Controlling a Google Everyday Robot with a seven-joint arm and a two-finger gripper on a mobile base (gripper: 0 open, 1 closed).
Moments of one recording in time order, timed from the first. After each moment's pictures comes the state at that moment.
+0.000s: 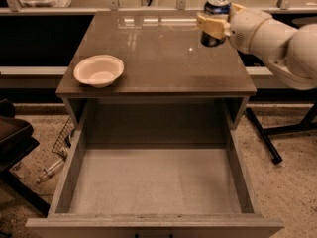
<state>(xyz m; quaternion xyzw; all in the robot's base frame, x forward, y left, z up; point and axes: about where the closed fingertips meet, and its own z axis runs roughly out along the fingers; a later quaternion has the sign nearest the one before) 0.703 -0.154 1.005 -0.26 0.64 0.17 0.71</state>
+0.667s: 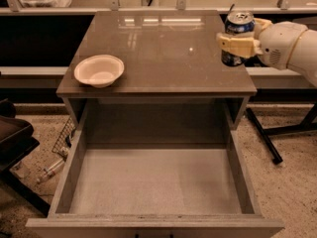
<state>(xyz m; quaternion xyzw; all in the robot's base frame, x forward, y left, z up) 0.628 -0.190 0.991 -0.33 0.65 0.18 0.66</state>
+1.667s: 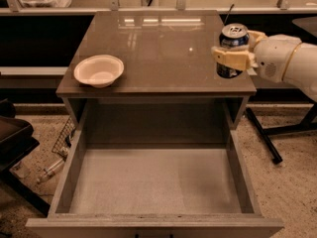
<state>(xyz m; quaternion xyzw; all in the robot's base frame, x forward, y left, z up) 0.608 -0.177 0.973 -0.34 0.65 0.20 0.65</state>
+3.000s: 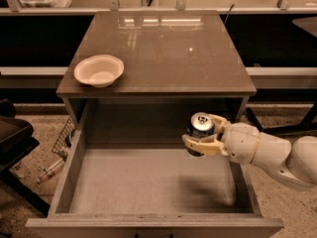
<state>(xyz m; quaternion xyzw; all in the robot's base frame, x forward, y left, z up) 0.489 -0.101 0.803 -0.40 0.59 0.33 0.61</state>
